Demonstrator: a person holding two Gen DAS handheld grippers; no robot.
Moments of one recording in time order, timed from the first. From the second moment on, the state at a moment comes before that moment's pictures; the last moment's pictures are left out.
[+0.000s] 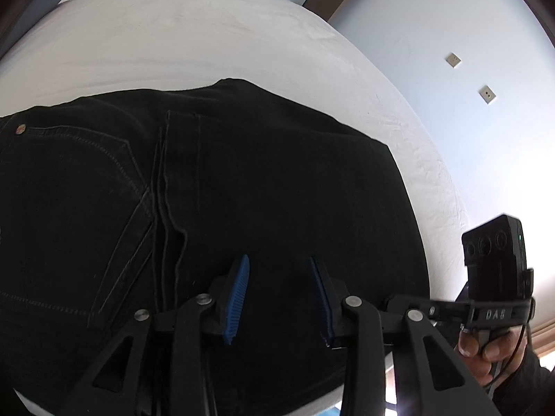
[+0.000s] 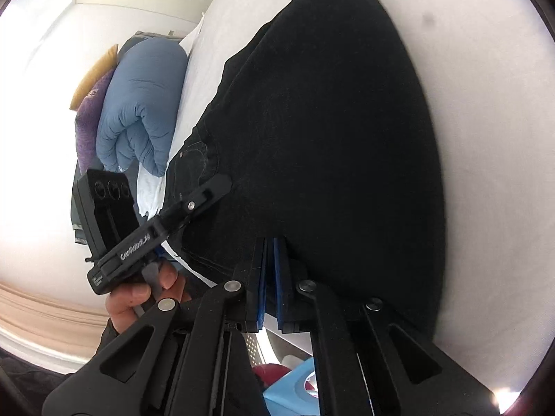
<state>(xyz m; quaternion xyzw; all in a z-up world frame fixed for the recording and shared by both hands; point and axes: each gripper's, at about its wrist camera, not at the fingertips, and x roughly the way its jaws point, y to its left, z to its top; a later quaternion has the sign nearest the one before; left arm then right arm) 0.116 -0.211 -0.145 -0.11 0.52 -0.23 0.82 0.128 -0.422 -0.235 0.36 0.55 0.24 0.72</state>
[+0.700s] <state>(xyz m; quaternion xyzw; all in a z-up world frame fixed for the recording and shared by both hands) 0.037 0.000 -0.123 -0.39 0.41 -0.01 0.83 0.131 -0.436 -0.237 0.42 0.54 0.27 0.68</state>
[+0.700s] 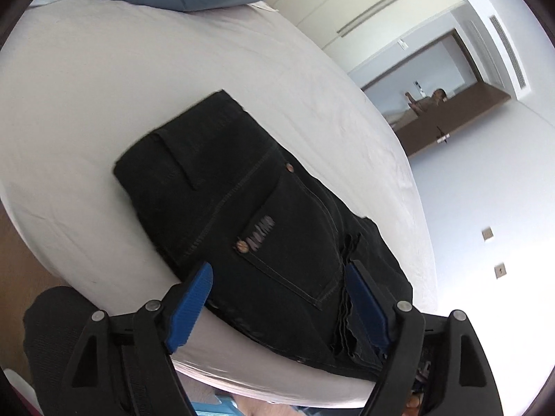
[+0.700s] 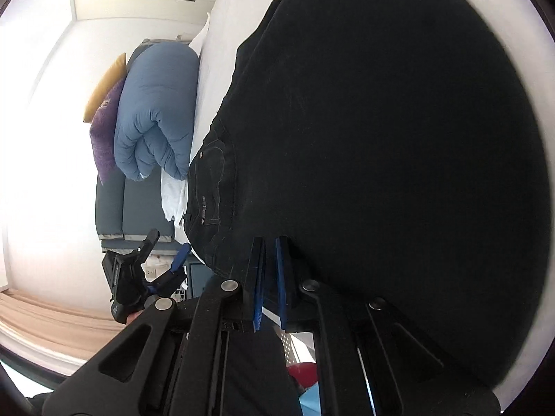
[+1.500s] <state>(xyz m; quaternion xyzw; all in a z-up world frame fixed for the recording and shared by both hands) 0.080 0.070 -0.220 -0.62 0.34 0.01 0.71 0.168 -0.390 -0.150 0.42 0.49 0.34 0.68</state>
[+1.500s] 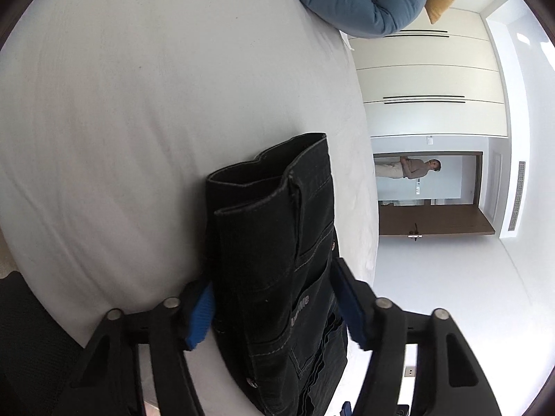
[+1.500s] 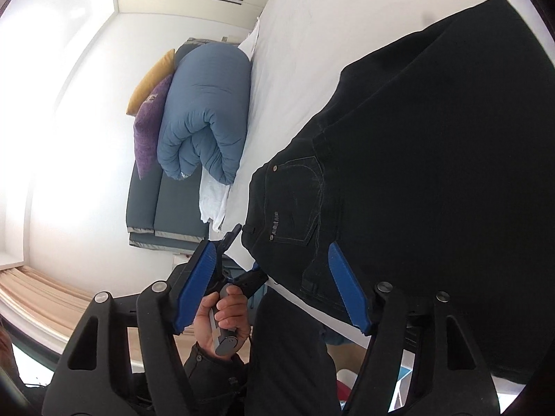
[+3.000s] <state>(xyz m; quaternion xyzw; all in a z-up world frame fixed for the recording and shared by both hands) 0.103 -0.211 -0.091 -0.04 0.37 -0.14 0.92 0.283 -0.330 -0.165 0.42 0.58 0.31 0.63</state>
